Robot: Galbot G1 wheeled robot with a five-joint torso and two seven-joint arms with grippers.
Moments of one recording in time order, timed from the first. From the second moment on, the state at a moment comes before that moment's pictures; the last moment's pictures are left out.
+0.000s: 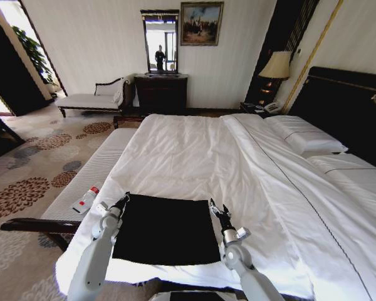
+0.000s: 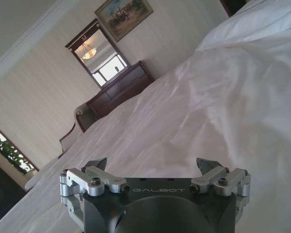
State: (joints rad) left arm 1.06 -1.27 -0.63 -1.45 -0.95 0.30 -0.06; right arm -1.23 1.23 0.25 1.54 0.97 0.21 0.00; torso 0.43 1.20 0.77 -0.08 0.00
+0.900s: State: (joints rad) left arm 1.04 -1.28 -0.59 -1.43 -0.94 0.30 -0.06; right arm -1.07 1.27 0.23 1.24 1.03 0.13 -0.29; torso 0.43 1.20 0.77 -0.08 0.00
